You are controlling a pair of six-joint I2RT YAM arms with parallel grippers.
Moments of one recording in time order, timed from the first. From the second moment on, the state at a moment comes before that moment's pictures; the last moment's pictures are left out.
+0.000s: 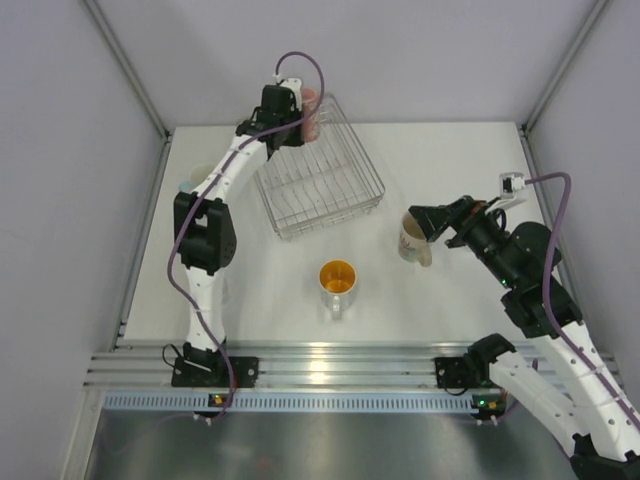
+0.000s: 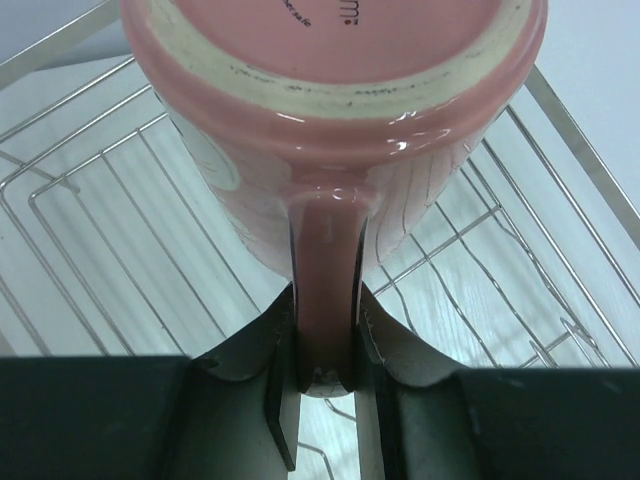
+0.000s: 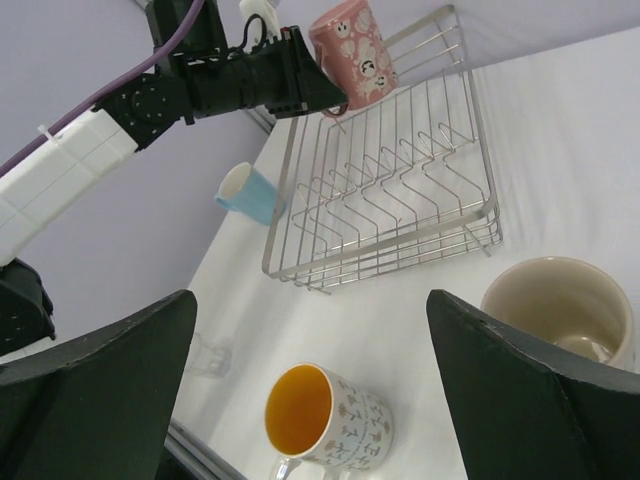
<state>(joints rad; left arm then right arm) -0.32 2.15 2.03 -0.46 -0.02 -0.13 0.44 0.59 0.78 -0.20 -0.09 0.62</state>
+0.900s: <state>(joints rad) -0.34 2.34 1.98 -0.02 -0.10 -0.33 0.44 0.64 0.75 -0.19 -0.05 0.58</state>
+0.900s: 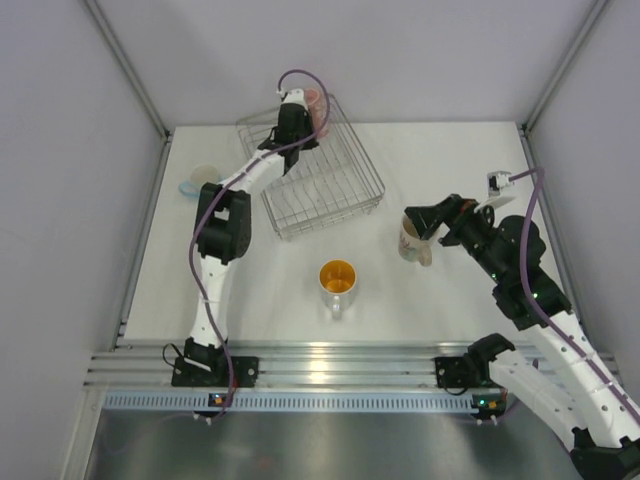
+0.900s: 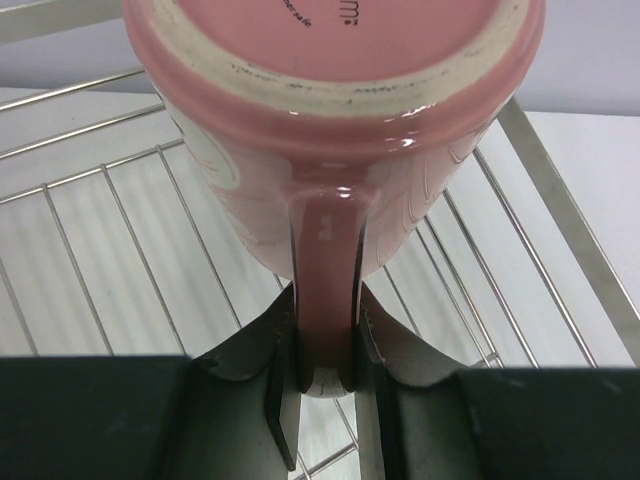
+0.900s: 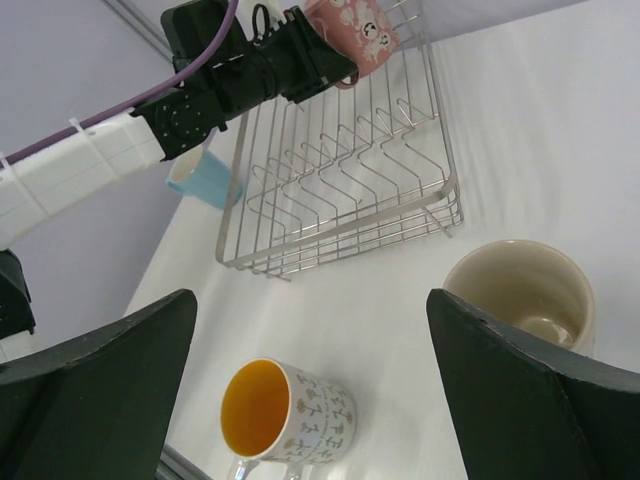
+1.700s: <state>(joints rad) -0.35 2.46 2.00 0.11 -0.10 -0.27 0.44 0.64 0.71 -0.19 0.00 0.52</state>
